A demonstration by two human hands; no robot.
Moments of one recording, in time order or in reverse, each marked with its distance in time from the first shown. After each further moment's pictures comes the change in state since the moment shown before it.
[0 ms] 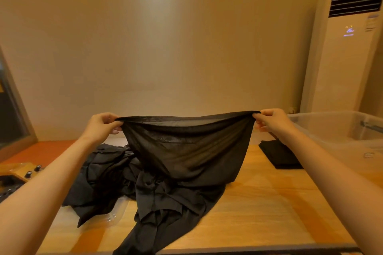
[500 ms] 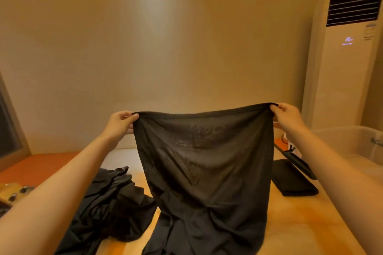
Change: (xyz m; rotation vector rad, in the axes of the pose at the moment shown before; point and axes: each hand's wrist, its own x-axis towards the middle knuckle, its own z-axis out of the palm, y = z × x) left_hand 0.071 0.054 0.061 -0.259 -0.060 -0.038; right_hand 0.081 -0.018 -0.023 0.228 0.220 -0.020
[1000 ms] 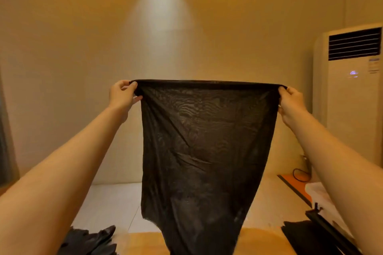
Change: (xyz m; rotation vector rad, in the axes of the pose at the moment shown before) left_hand 0.156 0.132 0.017 -0.283 0.254 0.229; right_hand 0.143 -0.102 0.037 0.274 0.129 -0.164
